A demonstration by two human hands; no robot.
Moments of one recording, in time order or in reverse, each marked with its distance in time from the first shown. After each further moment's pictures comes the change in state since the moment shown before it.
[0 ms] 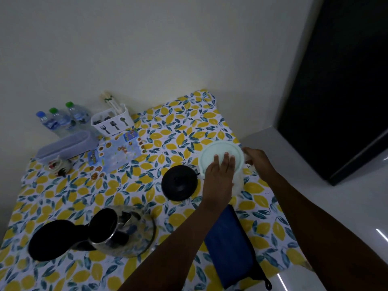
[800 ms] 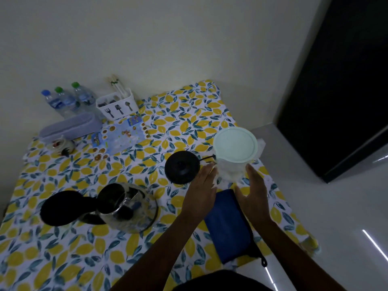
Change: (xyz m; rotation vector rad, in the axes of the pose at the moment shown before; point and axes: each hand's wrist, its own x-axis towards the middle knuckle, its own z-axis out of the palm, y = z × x) left_hand -0.105 -0.040 0.029 -0.347 0.249 -0.023; right_hand -0.142 0.111 0.017 -0.478 0.124 -0.619
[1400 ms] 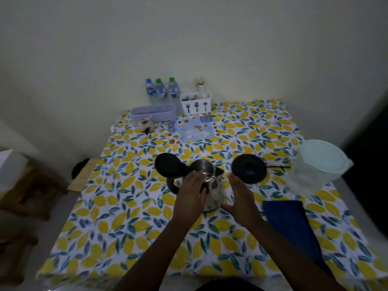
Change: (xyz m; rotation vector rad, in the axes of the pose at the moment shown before) left_hand -0.182 -0.128 -0.150 0.106 0.339 -0.278; right_hand -0.086 -0.161 0.158 -0.092 -0.496 -0.417
